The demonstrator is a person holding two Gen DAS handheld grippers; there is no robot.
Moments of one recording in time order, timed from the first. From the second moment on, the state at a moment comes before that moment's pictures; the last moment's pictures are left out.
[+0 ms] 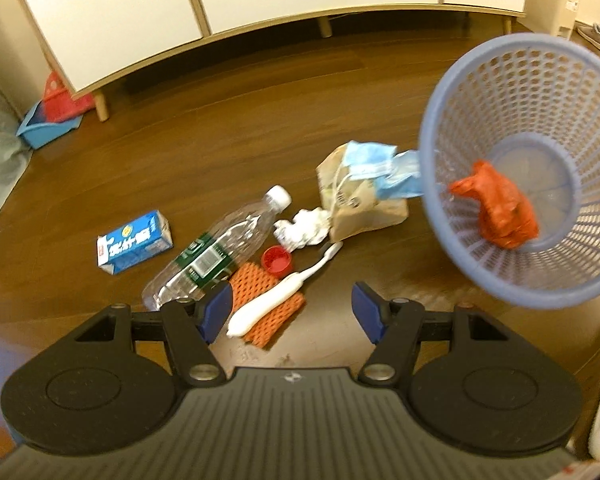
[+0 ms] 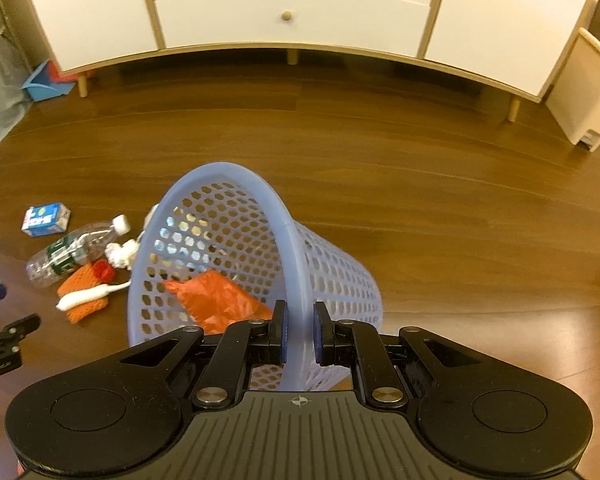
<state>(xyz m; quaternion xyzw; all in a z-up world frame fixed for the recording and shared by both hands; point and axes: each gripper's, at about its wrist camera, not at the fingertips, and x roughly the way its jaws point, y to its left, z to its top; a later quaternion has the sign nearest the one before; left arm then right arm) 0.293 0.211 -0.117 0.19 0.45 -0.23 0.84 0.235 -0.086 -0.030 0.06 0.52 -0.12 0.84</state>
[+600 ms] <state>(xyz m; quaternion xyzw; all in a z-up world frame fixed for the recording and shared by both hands) 0.338 0.209 -0.209 0.23 0.45 -0.29 0.81 0.253 -0.099 -0.031 0.05 0.52 -0.15 0.84</state>
